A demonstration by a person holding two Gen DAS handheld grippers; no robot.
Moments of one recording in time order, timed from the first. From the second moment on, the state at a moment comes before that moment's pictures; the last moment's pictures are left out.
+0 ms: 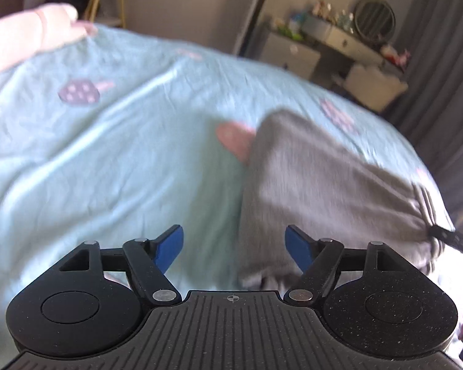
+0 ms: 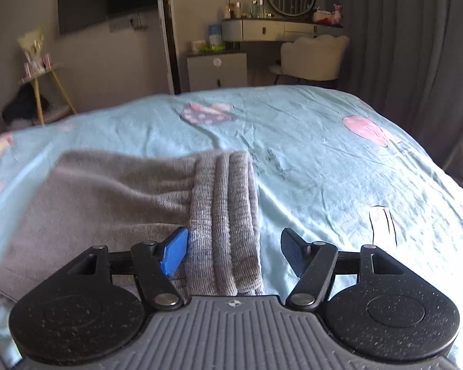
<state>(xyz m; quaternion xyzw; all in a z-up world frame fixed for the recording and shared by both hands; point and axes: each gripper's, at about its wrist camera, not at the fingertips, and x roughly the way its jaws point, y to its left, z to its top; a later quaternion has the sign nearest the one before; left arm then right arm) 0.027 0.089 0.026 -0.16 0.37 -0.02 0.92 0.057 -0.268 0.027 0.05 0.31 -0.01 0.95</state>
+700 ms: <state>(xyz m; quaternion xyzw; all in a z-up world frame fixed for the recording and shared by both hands) 0.090 0.024 -0.033 -0.07 0.45 -0.05 0.89 0.186 -0.182 -0.023 -0.09 0.38 0.04 0.92</state>
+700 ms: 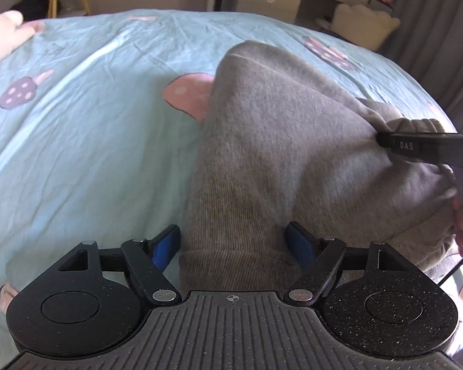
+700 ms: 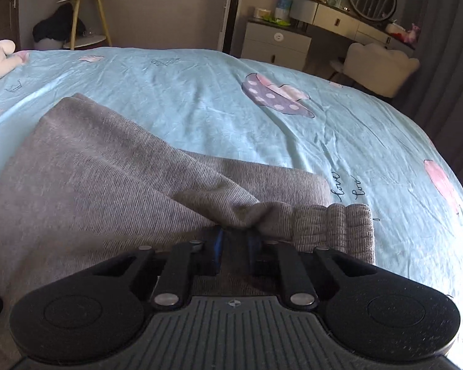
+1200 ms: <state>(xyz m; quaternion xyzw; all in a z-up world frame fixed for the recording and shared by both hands) 0.067 0.027 -0.016 -0.12 0.41 -0.07 0.90 0.030 -0.332 0.003 0.32 0.36 0.02 0.87</state>
